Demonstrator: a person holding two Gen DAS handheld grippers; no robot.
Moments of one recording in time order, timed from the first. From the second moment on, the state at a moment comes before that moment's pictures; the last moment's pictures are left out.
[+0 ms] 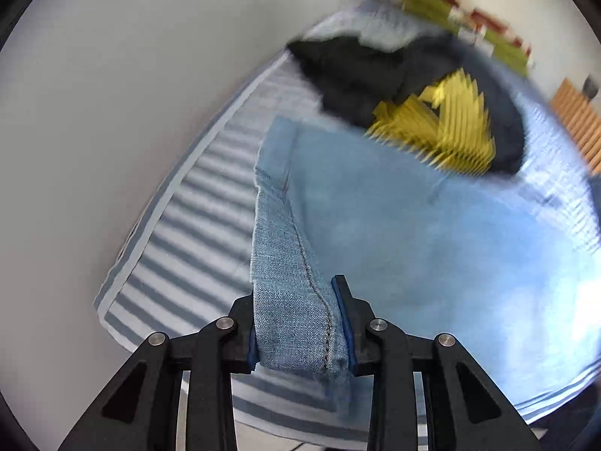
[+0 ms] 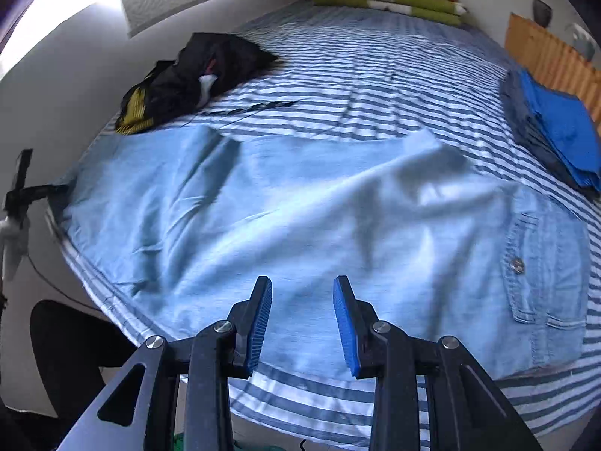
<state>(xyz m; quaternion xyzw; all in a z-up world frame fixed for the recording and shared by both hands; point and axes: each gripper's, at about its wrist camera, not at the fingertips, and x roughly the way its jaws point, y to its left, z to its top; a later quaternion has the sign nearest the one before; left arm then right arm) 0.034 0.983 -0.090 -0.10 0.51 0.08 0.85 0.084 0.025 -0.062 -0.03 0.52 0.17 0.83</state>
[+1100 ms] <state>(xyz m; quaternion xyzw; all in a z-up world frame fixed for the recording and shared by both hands) -0.024 0.287 -0.094 0.04 0.50 -0.42 0.75 0.142 -0.252 -0.085 0.24 0.55 0.09 0.79</state>
